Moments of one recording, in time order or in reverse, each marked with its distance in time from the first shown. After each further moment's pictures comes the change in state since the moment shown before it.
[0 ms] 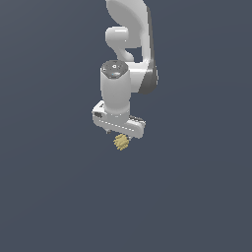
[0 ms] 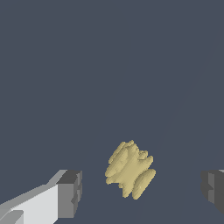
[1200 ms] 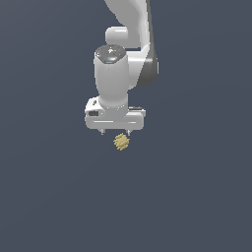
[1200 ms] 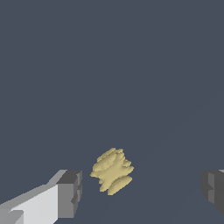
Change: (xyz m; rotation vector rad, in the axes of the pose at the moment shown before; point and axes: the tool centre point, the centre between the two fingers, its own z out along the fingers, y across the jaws) arm 0.022 0.002 -0.041 -0.012 0.024 -0.341
